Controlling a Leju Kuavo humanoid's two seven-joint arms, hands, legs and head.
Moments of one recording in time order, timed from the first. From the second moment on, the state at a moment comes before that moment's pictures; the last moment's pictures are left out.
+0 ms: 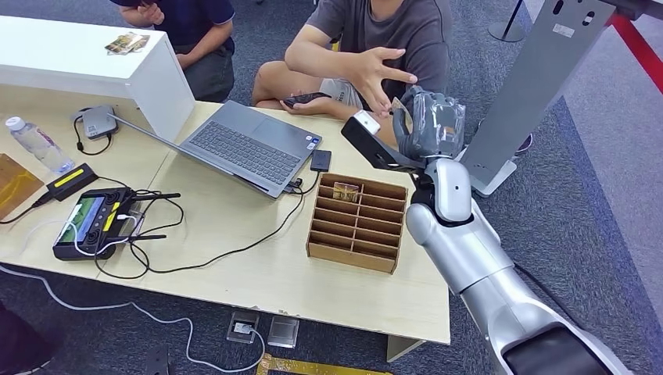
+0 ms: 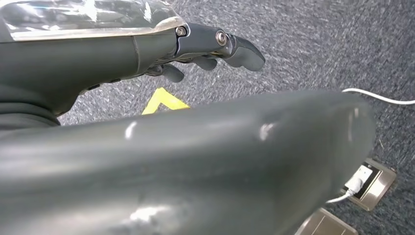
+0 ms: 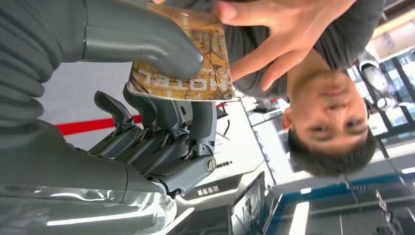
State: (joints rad) left arm -0.12 0.01 -0.85 -0.24 1.39 0.62 -0.33; right arm -0.90 0.12 0.64 -0.83 1.04 -0.48 0.18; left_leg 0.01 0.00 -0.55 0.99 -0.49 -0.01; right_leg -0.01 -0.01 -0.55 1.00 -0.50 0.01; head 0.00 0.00
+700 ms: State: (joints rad) left arm -0.12 0.00 -0.85 -0.24 1.39 0.69 -0.30; right arm -0.94 0.22 0.67 -0.63 1.00 -0.58 0.10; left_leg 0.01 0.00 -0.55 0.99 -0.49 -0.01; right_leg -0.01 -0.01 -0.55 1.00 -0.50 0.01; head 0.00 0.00
